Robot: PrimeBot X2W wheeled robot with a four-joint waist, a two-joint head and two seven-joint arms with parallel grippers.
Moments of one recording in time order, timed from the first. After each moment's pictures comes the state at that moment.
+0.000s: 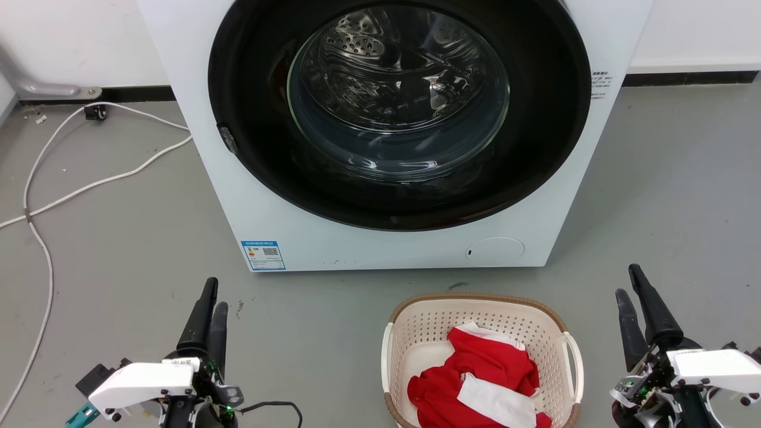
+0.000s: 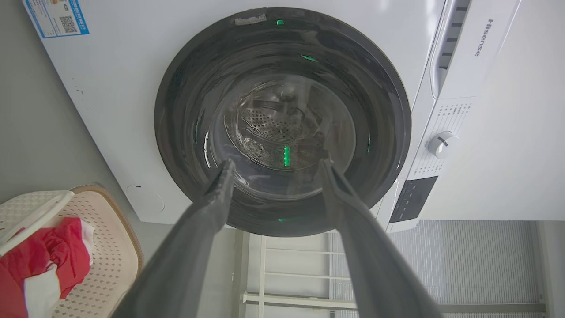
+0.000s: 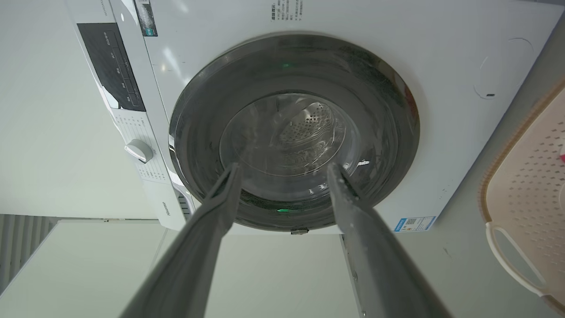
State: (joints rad) left arm -0.08 0.05 0.06 0.23 -1.60 -0.13 0.05; right arm -0.07 -0.06 -0.06 0.22 1.59 0.13 0.05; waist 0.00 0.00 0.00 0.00
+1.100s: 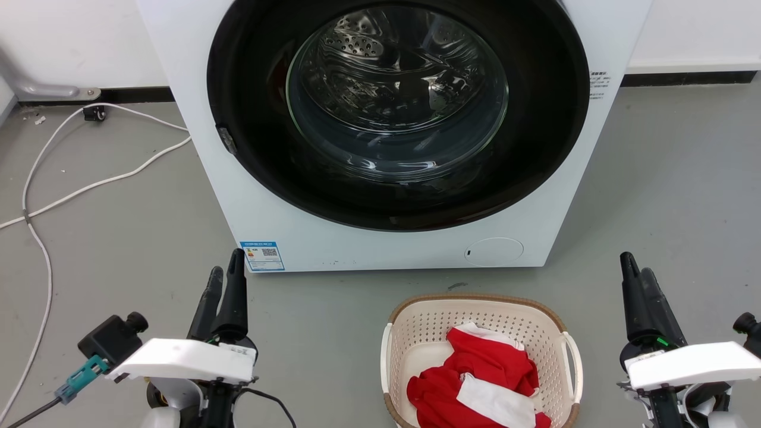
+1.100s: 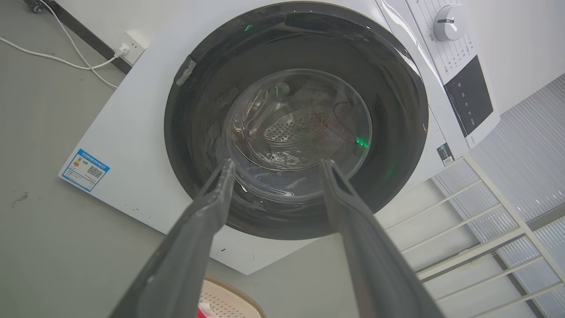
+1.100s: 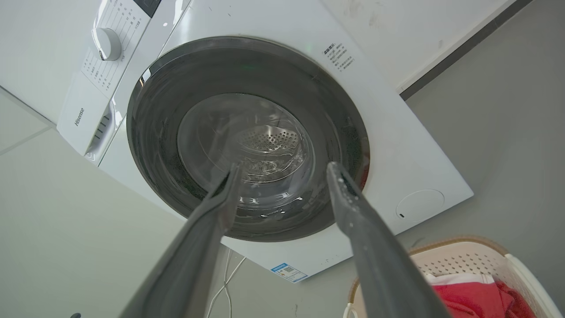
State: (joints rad) left arm -0.09 0.05 -0.01 0.10 -0.95 -0.12 -0.07; right arm -0.04 -0.06 -0.04 0.08 0.88 0.13 -0.07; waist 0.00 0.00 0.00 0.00
